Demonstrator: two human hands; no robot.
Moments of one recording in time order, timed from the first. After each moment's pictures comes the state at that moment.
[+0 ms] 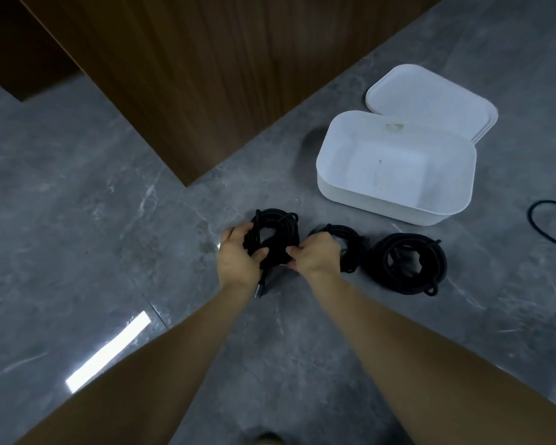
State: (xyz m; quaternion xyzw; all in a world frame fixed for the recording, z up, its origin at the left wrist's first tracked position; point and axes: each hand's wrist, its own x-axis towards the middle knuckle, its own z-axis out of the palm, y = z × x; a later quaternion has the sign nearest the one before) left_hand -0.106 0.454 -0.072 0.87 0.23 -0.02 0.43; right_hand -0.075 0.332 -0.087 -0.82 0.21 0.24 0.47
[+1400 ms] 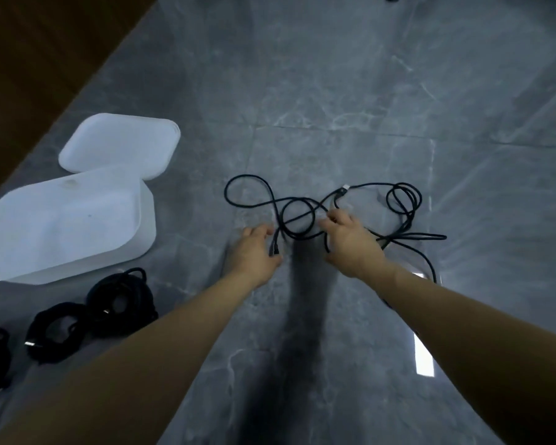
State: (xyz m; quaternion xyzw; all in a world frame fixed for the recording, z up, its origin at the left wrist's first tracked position) left_hand -0.122 0.016 -0.079 0.91 -0.20 -0.26 0.24; right_hand -0.207 -0.149 -0.065 -0.95 0.18 0.16 0.17
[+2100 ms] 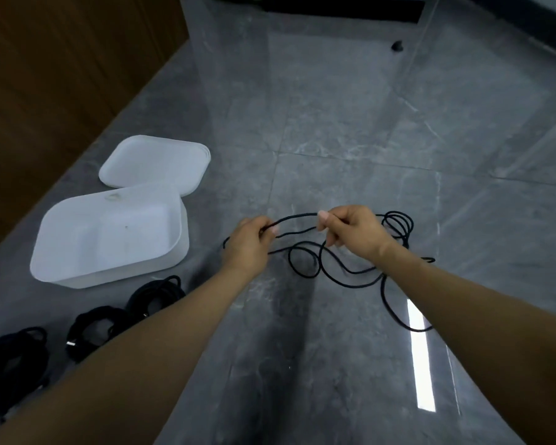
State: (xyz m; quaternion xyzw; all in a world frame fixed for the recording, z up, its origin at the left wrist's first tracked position) left_hand -0.083 0.054 -0.037 0.89 -0.23 -0.14 0.37; right_hand -0.174 -0.120 -0.001 -0.82 0.22 -0.02 0.53
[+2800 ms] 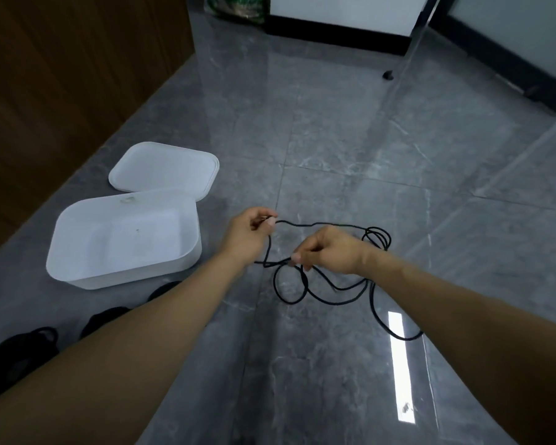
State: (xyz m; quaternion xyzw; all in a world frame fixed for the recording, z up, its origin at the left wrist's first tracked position) left_hand -0.073 0.084 0.008 0.76 -0.15 -0.22 0.59; right_hand -0.163 -0.057 0.043 -0.87 0.12 0.18 0.45
